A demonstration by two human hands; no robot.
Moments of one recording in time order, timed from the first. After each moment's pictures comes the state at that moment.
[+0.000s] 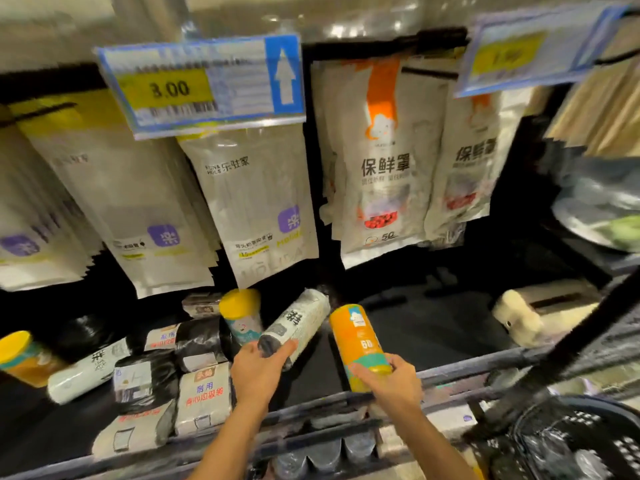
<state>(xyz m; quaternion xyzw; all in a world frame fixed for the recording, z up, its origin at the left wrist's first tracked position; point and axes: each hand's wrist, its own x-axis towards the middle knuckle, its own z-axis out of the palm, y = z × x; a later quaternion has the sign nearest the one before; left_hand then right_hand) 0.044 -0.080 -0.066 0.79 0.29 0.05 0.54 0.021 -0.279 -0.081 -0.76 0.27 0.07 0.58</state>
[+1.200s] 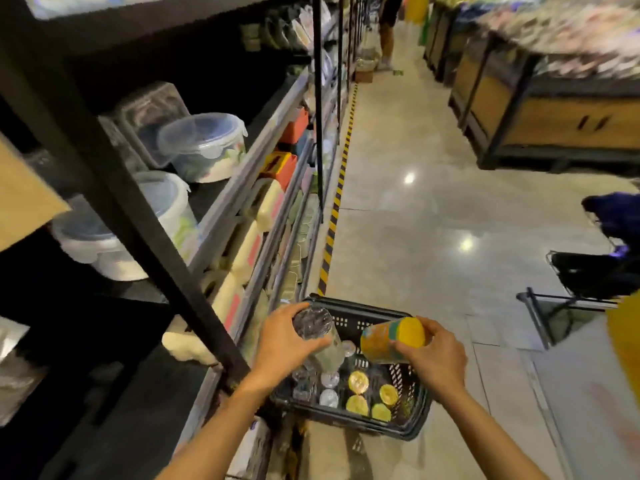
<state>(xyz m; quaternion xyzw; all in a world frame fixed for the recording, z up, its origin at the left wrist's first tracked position) 0.007 -0.578 -0.033 0.75 -0.52 -0.25 0.33 -0.223 -0.629 -0.042 -0.59 0.69 -0.26 0.32</state>
